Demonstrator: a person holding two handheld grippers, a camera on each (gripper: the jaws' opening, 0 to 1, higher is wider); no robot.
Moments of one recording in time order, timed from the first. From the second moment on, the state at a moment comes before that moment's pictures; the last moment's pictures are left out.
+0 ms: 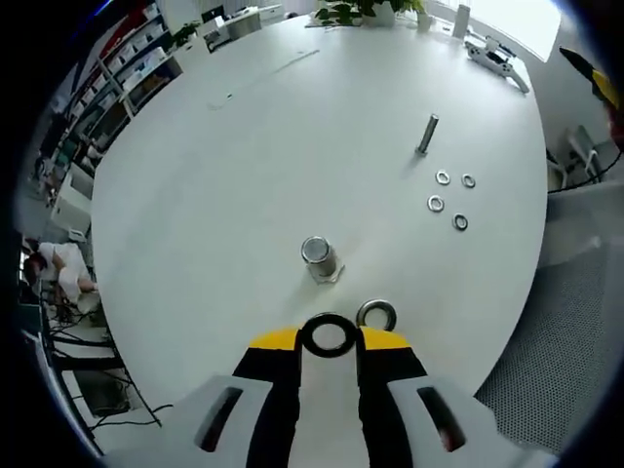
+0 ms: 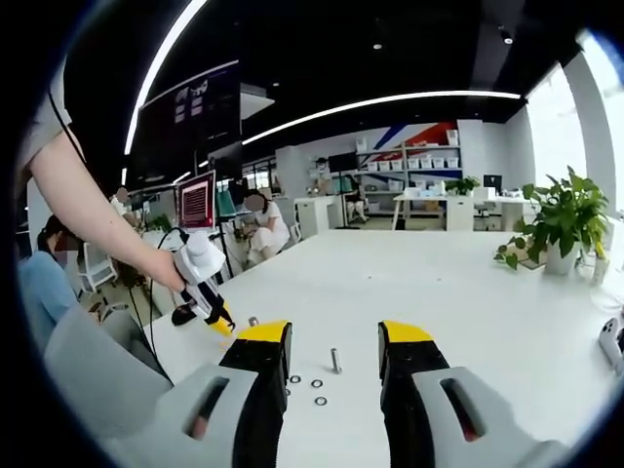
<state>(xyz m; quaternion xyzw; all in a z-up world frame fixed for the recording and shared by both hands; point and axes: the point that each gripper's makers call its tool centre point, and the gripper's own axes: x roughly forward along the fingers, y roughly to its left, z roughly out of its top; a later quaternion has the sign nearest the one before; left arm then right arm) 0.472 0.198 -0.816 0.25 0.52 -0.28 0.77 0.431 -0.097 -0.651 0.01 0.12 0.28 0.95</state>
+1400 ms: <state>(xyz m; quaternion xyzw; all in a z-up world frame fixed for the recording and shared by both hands) 0.513 0.164 -0.790 0.30 0.51 -0.30 0.75 0.431 -0.099 -0.647 0.03 0.11 0.28 0.95</state>
